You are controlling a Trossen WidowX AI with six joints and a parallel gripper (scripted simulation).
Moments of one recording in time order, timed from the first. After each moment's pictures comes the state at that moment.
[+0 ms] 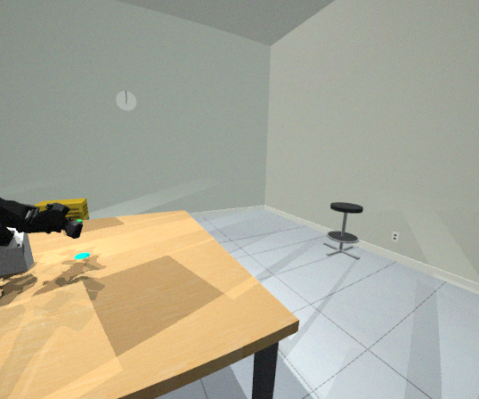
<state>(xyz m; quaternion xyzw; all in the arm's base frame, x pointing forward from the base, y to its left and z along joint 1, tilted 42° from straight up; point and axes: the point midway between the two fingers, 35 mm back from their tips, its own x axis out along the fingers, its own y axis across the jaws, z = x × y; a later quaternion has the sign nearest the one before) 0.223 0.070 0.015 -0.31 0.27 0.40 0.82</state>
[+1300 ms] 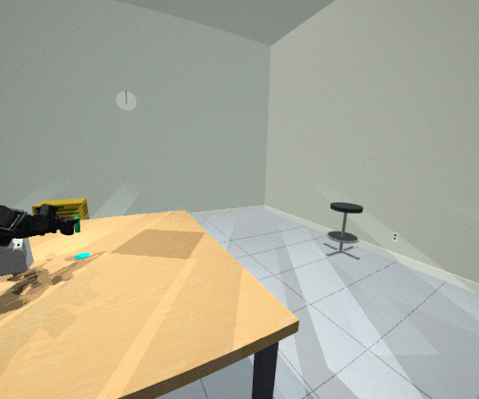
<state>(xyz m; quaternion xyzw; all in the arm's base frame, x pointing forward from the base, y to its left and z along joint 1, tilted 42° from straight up) 0.214 0.066 0.032 -0.37 0.13 0.40 0.83</state>
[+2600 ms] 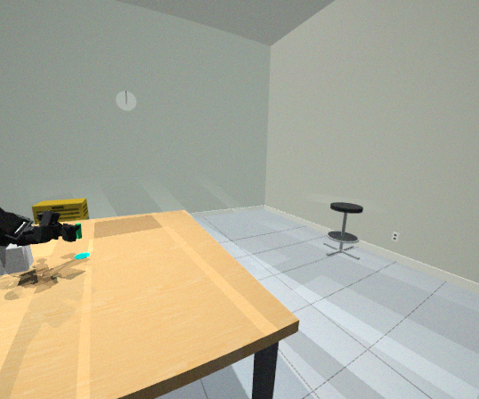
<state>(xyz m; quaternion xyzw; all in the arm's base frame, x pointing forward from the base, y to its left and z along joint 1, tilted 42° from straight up) 0.220 0.047 0.013 -0.38 0.13 0.40 0.82</state>
